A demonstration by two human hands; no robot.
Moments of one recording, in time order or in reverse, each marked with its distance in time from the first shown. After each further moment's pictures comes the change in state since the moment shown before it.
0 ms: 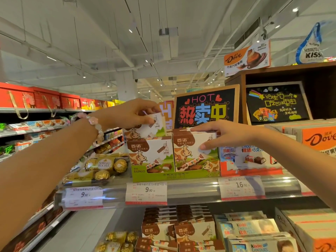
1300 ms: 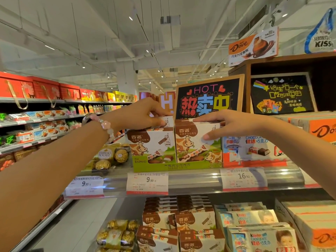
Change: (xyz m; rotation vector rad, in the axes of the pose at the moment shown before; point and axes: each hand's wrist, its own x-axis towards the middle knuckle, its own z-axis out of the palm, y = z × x) left_hand 0.005 0.002 0.030 0.165 0.052 0.051; right_hand 0.000 -0.001 -0.003 0.021 -0.006 0.025
